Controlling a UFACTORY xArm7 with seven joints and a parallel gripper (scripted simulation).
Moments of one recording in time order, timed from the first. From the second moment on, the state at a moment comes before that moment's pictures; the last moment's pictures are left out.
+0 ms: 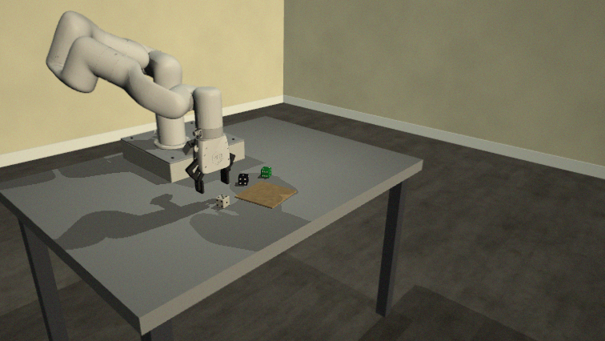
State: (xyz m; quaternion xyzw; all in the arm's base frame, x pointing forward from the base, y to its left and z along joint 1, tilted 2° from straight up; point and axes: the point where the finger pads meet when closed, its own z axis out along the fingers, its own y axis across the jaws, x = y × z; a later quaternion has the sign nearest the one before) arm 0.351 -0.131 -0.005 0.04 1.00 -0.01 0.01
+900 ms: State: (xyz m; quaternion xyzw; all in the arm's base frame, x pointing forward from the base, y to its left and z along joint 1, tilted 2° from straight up) arm 0.316 -0.049 -0.008 0.04 1.00 -0.01 0.01
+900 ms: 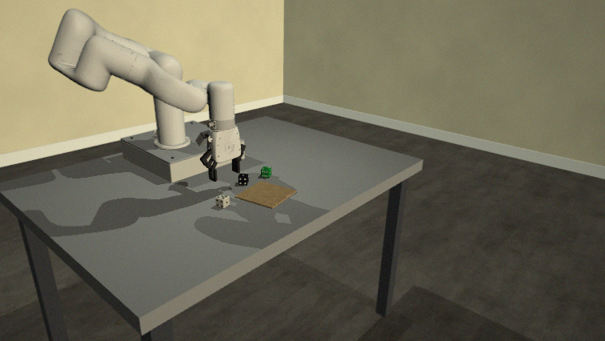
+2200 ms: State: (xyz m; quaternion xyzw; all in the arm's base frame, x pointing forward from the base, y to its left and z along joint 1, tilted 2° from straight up) arm 0.288 0.024 -0.009 0.04 1.00 -0.01 0.01
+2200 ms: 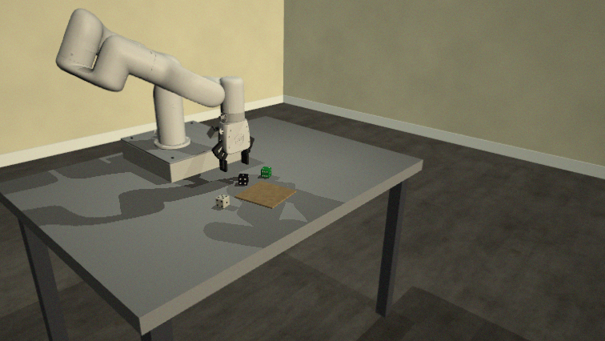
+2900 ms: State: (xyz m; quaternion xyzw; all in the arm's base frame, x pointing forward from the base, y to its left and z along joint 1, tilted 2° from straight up) arm 0.288 0.025 -0.010 0.04 1.00 -0.01 0.01
